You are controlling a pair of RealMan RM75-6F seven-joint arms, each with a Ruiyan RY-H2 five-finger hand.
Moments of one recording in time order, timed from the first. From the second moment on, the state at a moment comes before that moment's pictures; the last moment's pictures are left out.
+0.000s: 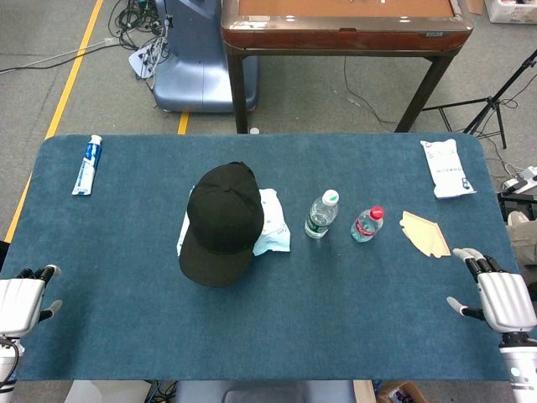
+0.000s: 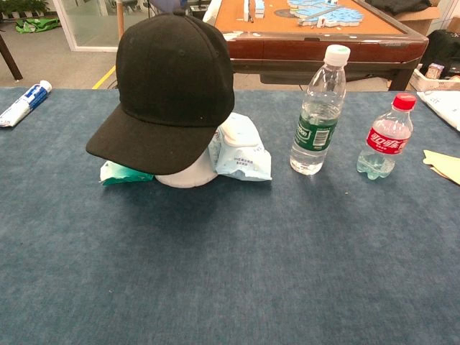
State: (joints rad) left arm -0.13 -1.22 -0.06 -1.45 1.48 1.50 0.34; right arm 0.08 -1.10 0.05 -1.63 -1.45 1.43 -0.12
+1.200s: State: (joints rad) left arm -0.28 -1.24 -0.05 -1.59 1.70 1.40 0.11; right arm 0.06 -1.04 0.07 -1.65 -1.47 1.48 -0.02
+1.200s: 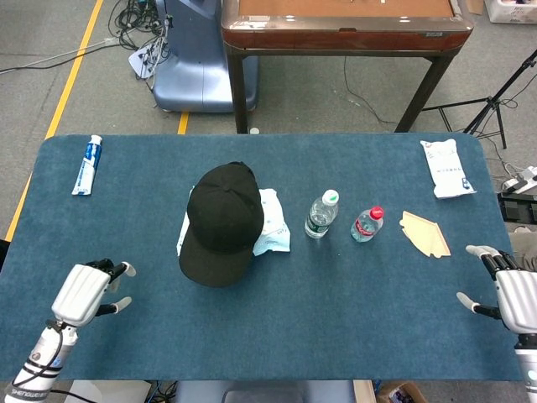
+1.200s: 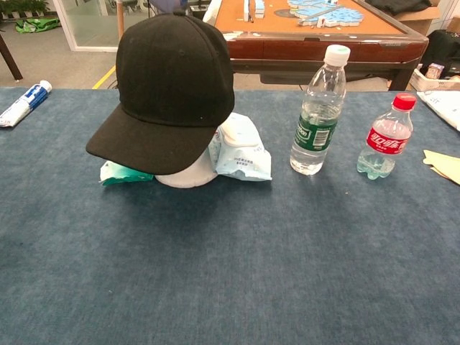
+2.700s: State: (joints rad) left arm -0.48 -1.60 -0.07 -1.29 1.82 1.47 0.09; right arm 0.07 -1.03 0.07 -1.66 -1.44 1.44 -0.03
